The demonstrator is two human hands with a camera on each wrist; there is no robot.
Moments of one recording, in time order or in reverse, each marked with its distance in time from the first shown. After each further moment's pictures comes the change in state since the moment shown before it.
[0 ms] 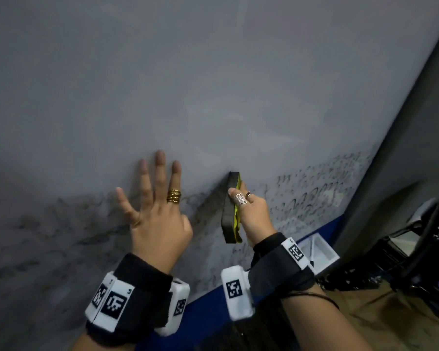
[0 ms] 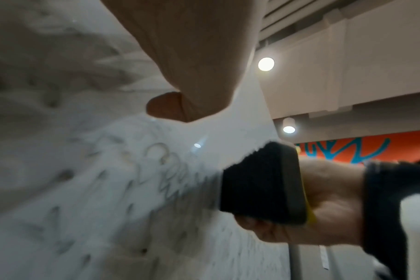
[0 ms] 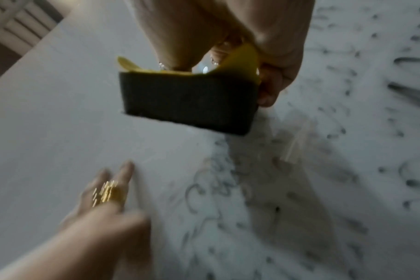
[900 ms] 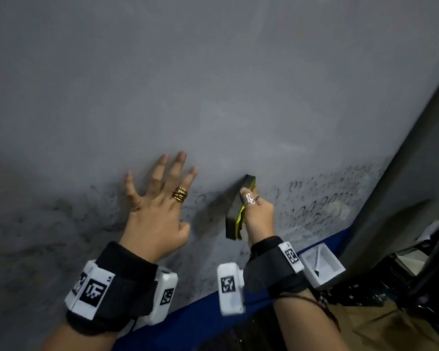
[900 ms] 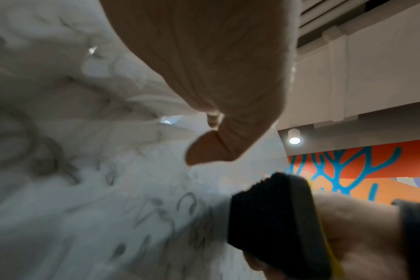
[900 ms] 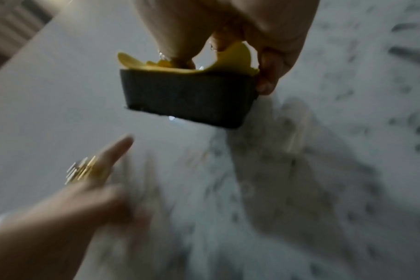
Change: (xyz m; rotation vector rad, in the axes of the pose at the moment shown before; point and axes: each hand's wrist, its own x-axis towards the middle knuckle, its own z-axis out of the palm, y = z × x) left_hand -0.003 -0.048 -0.002 -0.078 -0.034 0.222; right_hand -0.015 -0.006 0.019 0.044 0.138 -0.025
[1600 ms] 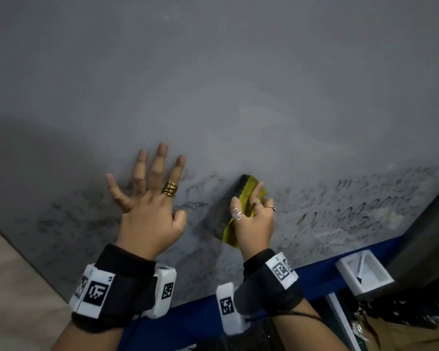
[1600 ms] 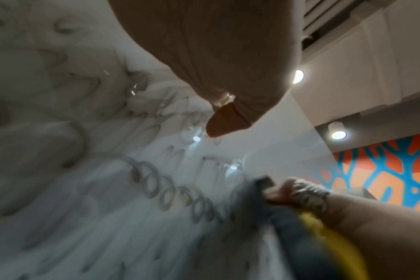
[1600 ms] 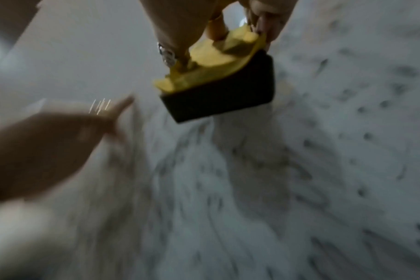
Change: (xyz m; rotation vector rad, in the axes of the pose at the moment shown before) left_hand -0.048 -0.063 -0.019 -0.037 -0.010 -0.277; right_hand -0.066 0.031 0.067 -0.375 -0.058 -0.391
